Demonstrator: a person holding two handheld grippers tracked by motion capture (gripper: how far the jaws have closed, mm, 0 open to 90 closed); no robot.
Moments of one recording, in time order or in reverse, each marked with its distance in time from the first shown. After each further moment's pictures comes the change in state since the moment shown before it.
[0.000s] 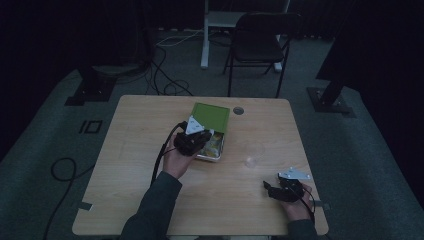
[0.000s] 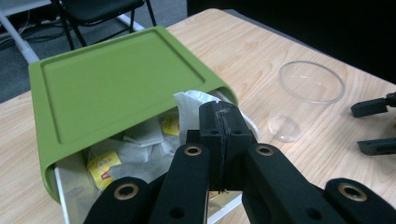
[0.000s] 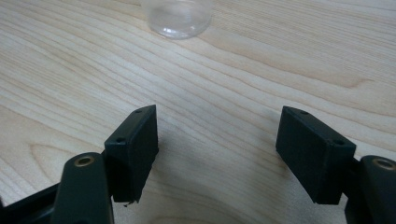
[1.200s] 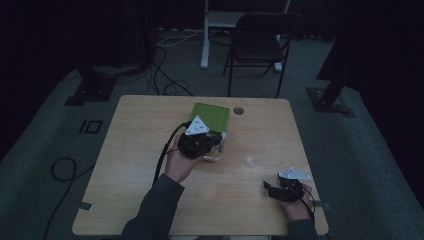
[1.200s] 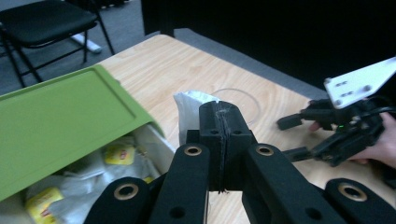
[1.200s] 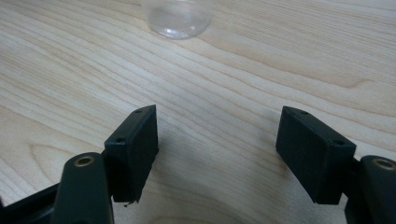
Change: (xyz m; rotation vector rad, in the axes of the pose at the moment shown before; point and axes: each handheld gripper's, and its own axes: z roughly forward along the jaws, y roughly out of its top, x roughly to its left) left arm -0.025 0.022 -0.024 -0.061 -0.180 0.020; right arm 0.000 0.000 0.000 -0.001 0.000 0.000
